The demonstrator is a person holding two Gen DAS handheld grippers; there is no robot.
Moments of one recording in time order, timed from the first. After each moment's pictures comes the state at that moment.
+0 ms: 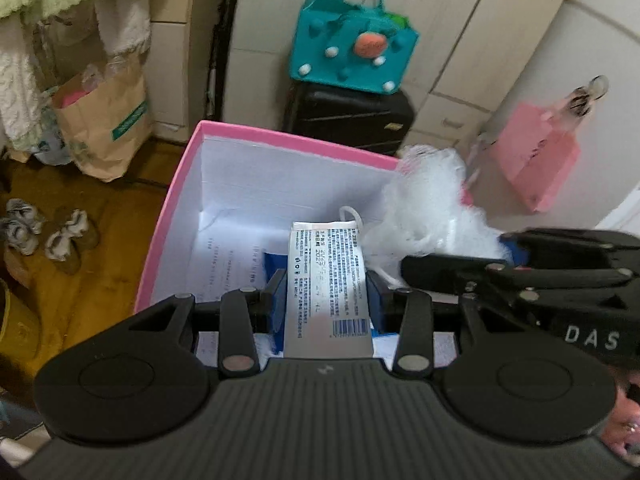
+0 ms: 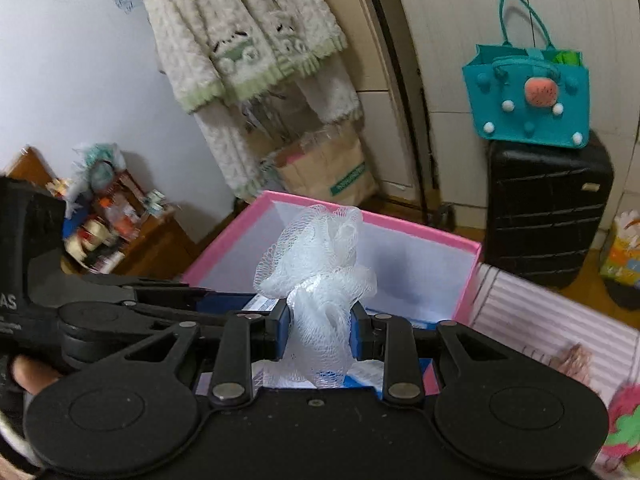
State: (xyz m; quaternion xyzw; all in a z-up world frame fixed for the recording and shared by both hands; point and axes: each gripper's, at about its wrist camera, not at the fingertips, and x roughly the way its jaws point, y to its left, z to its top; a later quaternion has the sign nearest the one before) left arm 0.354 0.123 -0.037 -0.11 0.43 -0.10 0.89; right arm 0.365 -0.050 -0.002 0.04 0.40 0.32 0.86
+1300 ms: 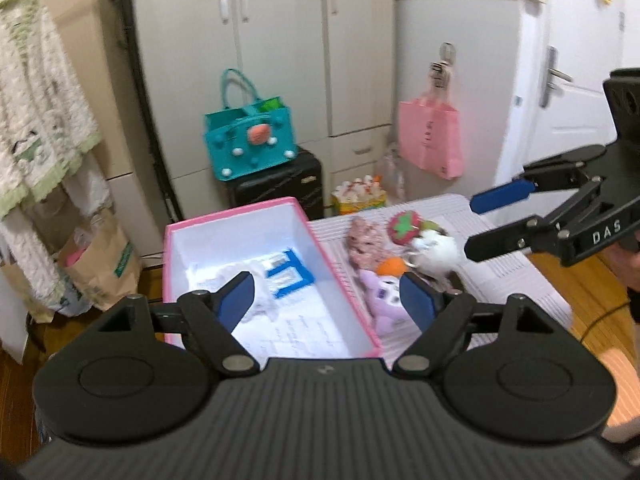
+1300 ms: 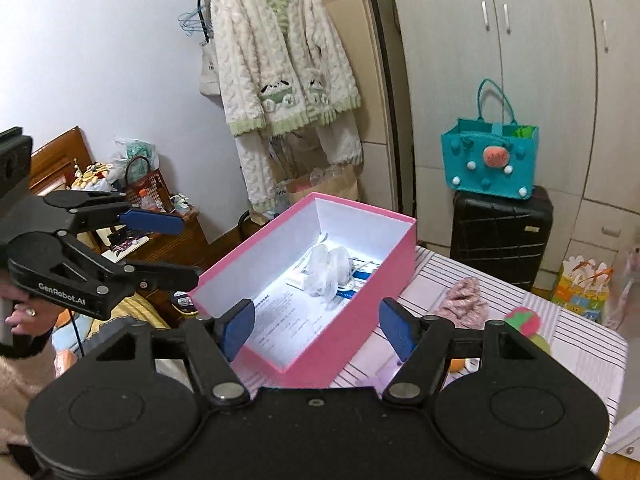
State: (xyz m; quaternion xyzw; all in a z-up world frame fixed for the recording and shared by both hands) left arm 0.130 0.074 0.095 0.08 0.29 -0.22 0.93; right arm 0.152 -0.167 0.104 -0.01 0.32 0.33 0.89
